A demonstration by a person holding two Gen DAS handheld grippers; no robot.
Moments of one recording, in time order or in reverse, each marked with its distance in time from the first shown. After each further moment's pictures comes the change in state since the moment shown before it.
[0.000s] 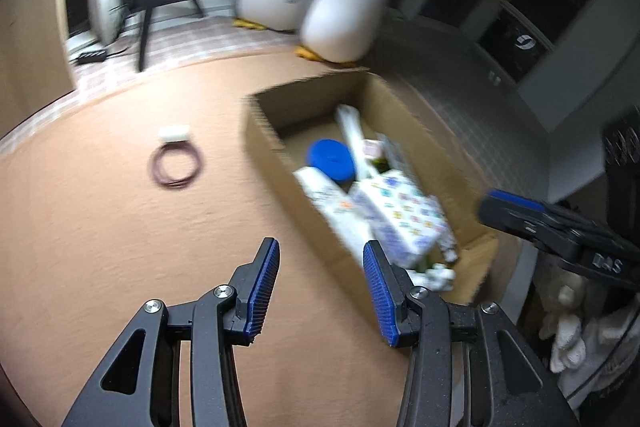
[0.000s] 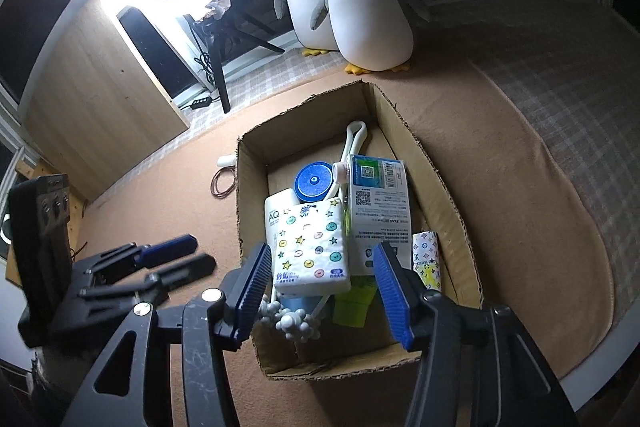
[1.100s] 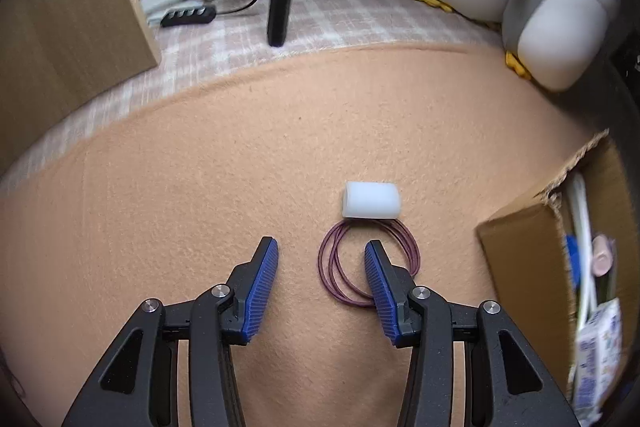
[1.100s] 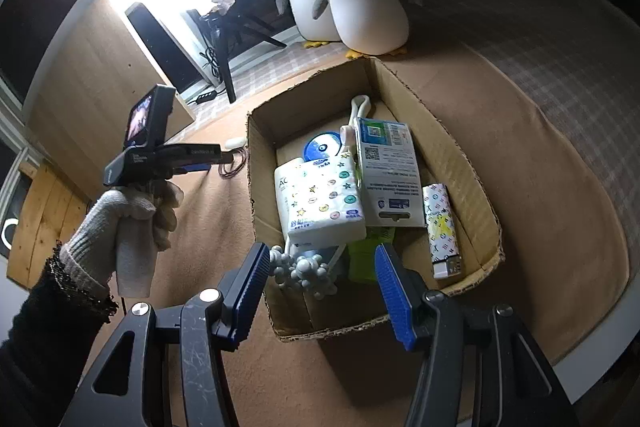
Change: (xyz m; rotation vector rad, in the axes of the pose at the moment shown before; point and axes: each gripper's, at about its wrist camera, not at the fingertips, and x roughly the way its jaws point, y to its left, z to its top) left arm 0.105 0.124 0.069 -0.132 0.113 0.402; right arm -0.006 0.005 -0.039 0.036 -0.020 0.002
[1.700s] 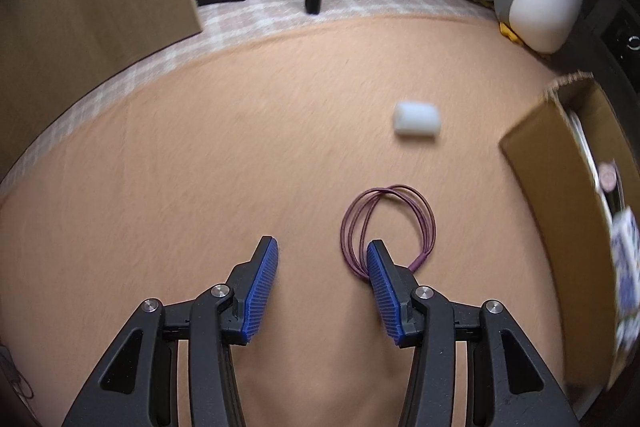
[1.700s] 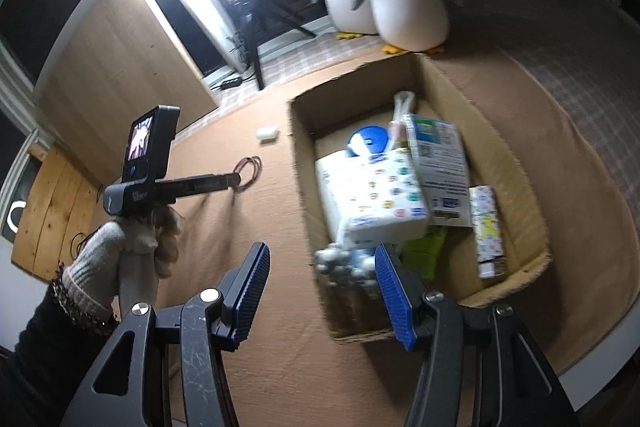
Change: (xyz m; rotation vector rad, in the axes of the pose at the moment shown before) left arm -0.022 0.043 -0.066 0.041 -0.014 -0.007; right arm 0.013 0.048 0.001 -0.079 0.038 0.055
